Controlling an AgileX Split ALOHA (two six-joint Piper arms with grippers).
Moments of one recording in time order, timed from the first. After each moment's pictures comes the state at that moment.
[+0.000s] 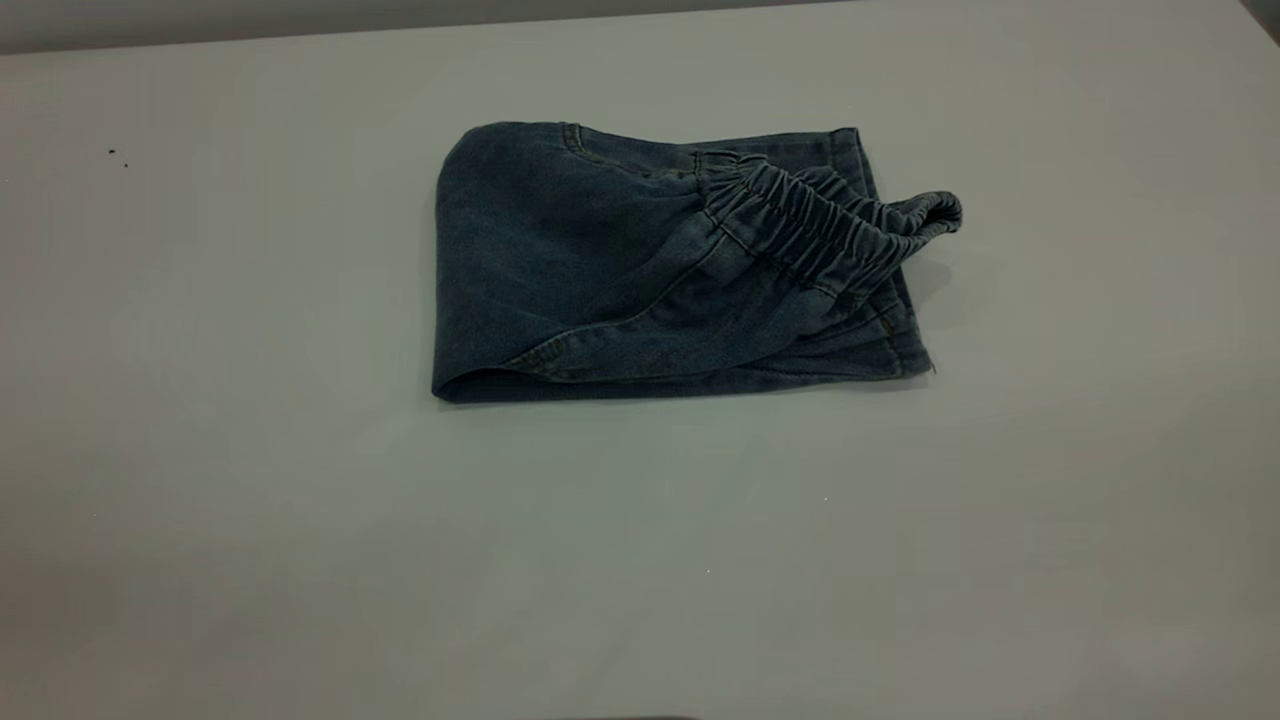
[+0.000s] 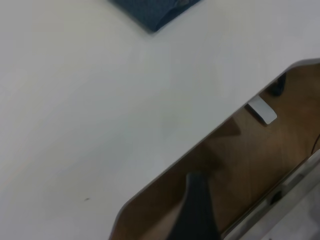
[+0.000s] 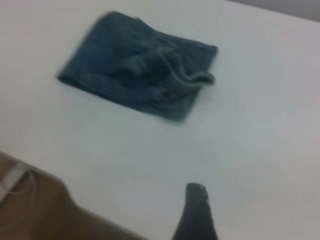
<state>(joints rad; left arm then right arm) -0.64 0.16 -0.54 -0.03 1.17 0.04 0.19 -0.01 -0.55 0.20 1.19 -0.15</state>
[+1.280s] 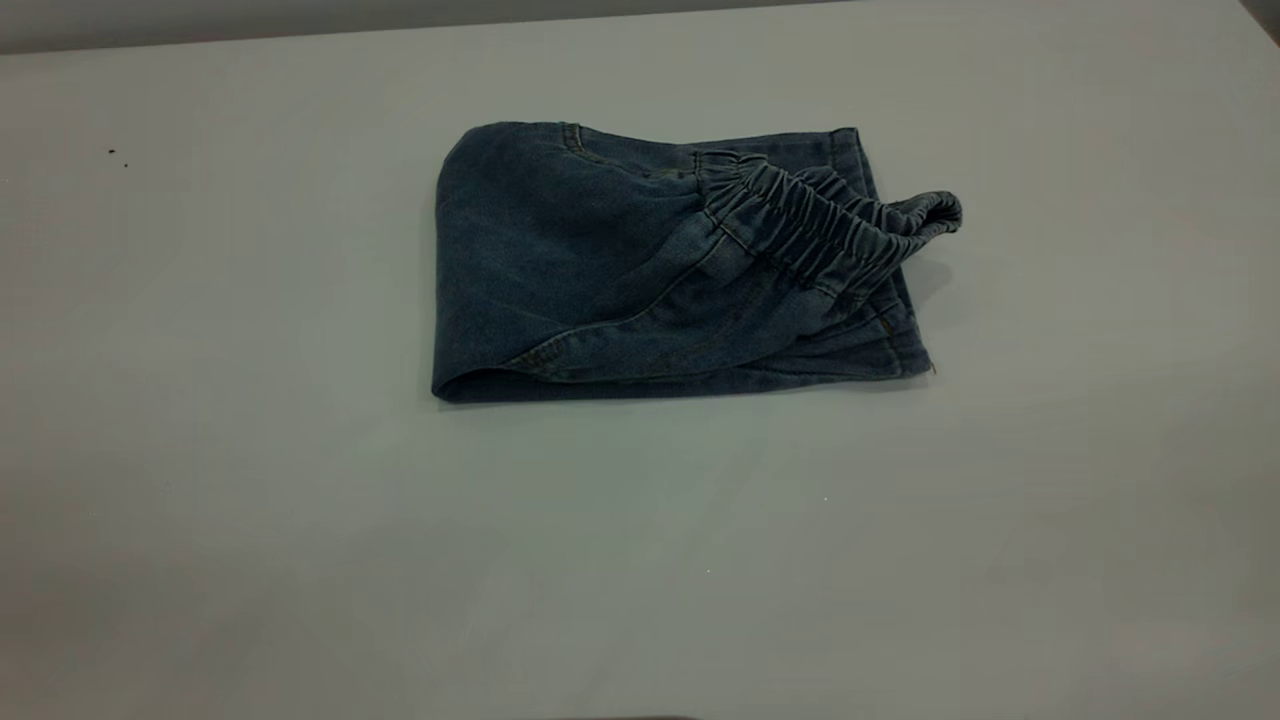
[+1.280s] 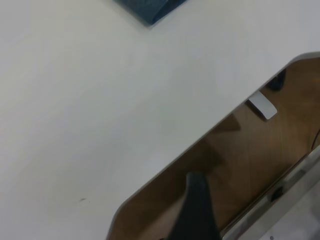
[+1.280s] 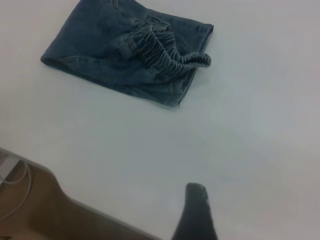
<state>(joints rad) -0.64 0.16 -0.49 -0.03 1.13 0.04 0.19 -0.01 -0.48 0.20 1.15 -0.15</state>
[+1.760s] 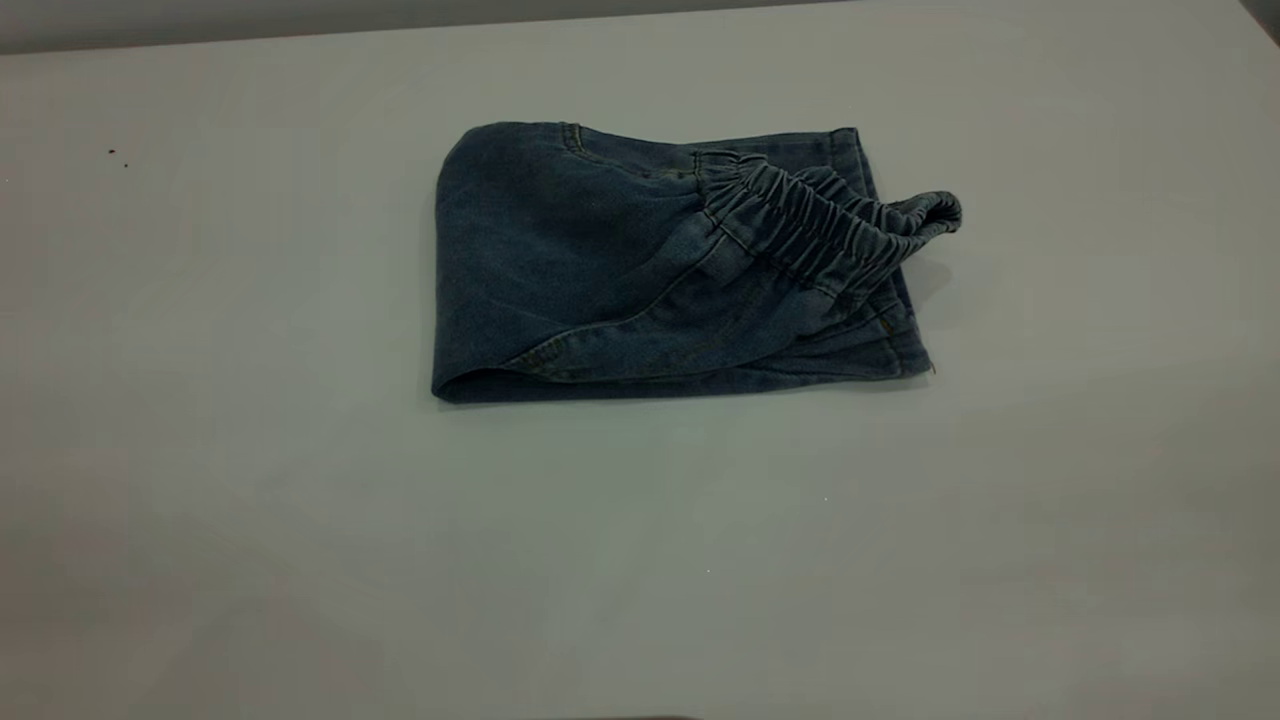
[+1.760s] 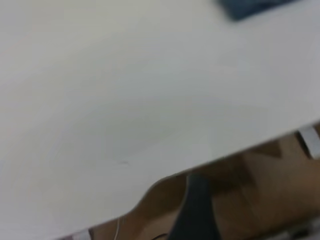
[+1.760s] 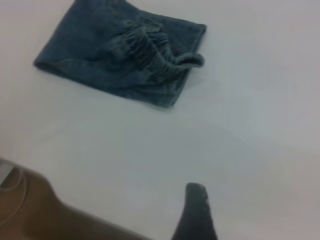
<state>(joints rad) -0.22 0.14 -0.49 -0.03 1.13 0.04 0.13 -0.01 -0.48 0.21 1.15 -0.15</state>
